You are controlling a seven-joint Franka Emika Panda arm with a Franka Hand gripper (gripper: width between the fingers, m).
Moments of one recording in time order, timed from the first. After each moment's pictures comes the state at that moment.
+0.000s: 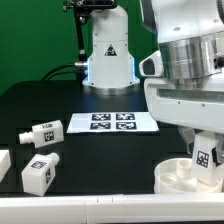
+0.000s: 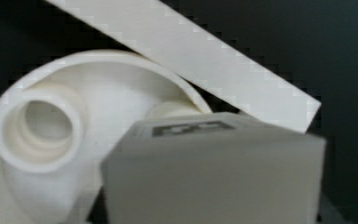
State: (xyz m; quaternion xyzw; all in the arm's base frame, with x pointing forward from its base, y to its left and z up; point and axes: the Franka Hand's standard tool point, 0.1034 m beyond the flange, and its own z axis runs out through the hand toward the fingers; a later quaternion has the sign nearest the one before) arm 0.634 0.107 0.068 -0.83 0.55 -0.02 0.11
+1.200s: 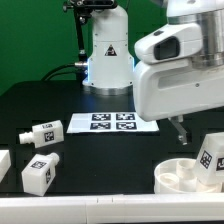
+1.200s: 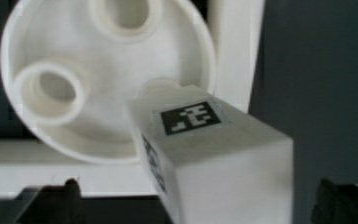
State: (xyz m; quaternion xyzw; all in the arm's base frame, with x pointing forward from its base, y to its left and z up) arm 0.634 0.119 0.101 -0.99 -0.11 -0.03 0.07
